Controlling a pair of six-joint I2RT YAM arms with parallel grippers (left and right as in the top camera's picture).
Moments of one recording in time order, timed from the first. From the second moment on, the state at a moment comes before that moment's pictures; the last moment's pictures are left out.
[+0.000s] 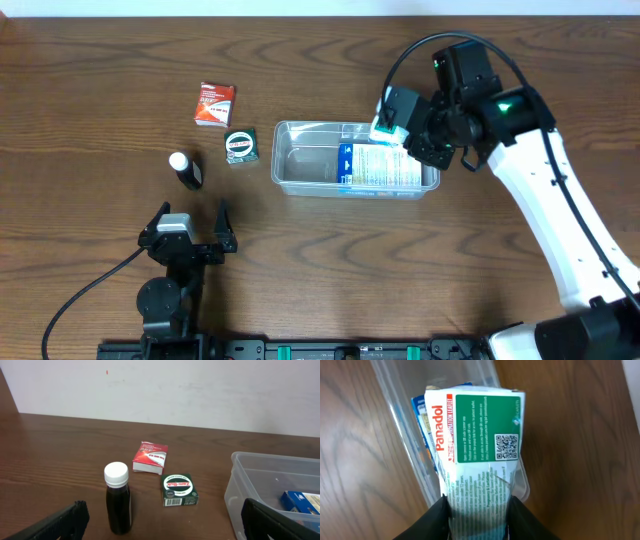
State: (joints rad) left arm 0.05 0.02 0.02 -0.11 0.07 -0.09; right arm 0.33 1.62 1.55 -1.08 -0.16 -0.86
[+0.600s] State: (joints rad) left arm 0.05 0.02 0.02 -0.11 0.07 -0.09; right arm 0.33 1.91 1.54 -1.10 -0.25 -1.11
